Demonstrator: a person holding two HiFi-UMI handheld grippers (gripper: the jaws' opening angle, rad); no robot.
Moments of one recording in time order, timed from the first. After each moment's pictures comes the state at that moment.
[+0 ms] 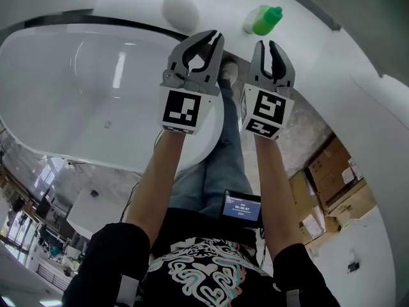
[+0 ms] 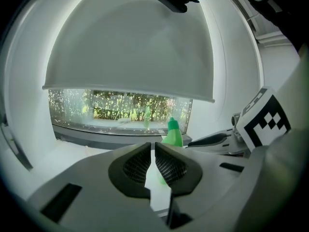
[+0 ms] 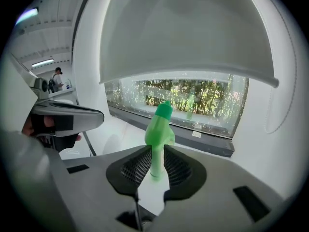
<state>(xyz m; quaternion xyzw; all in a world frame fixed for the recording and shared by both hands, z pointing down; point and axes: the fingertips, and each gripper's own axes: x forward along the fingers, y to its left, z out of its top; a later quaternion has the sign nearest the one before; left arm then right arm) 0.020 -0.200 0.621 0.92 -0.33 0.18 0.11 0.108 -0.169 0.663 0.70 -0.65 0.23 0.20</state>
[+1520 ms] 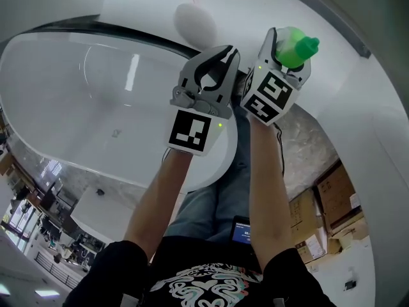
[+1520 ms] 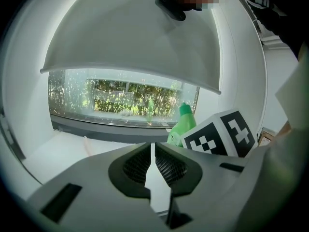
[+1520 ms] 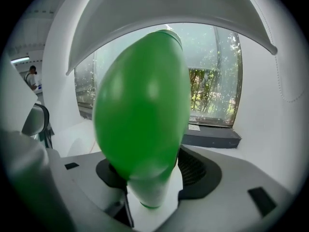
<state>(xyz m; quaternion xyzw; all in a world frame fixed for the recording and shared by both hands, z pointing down) 0.021 -0.232 0.664 0.92 -0.34 0.16 0.12 0.135 -0.248 0.743 0.79 -0.55 0.22 0.17</state>
